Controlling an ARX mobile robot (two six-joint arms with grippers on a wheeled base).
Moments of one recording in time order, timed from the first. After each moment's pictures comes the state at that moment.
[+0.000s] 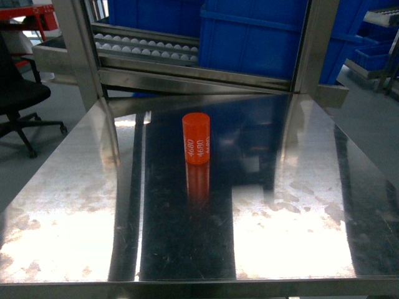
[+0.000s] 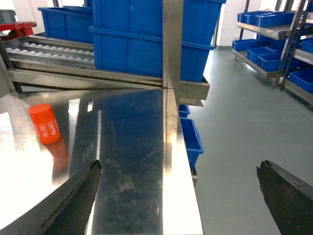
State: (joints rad) left arm 0.00 0.30 0.01 0.31 0.03 -0.01; right arm 0.00 0.00 0.01 -0.01 0.00 0.00
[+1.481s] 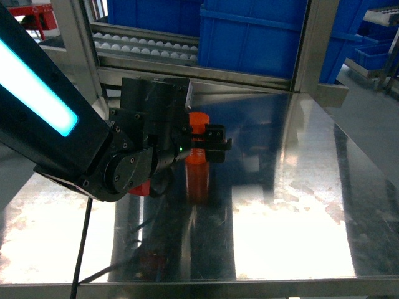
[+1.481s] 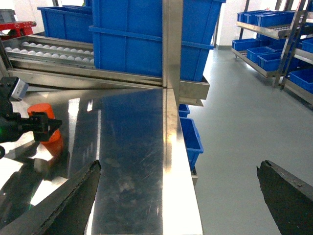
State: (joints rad) left arm -0.39 2.38 1.32 0.70 -0.08 -0.14; right arm 0.00 0.00 0.01 -0.01 0.00 0.00
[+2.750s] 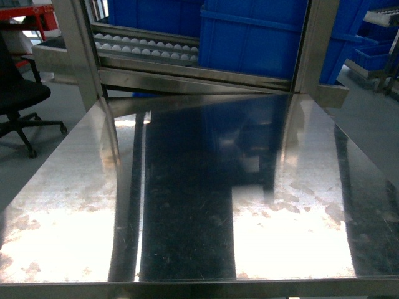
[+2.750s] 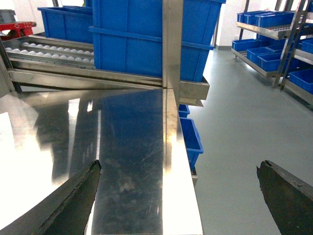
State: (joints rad) left arm -0.34 0.70 0.24 0.40 -0.23 -0.03; right arm 0.00 0.00 0.01 -0.01 0.00 0.00
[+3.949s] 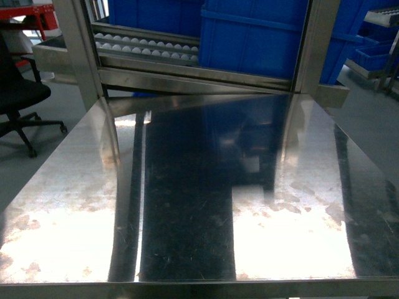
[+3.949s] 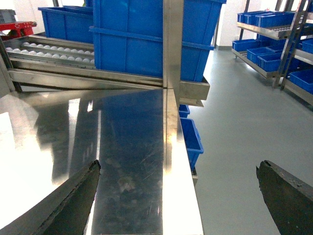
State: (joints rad) left arm 0.00 0.23 0.01 0.23 0.00 -0.01; right arm 0.00 0.00 0.01 -0.01 0.00 0.00
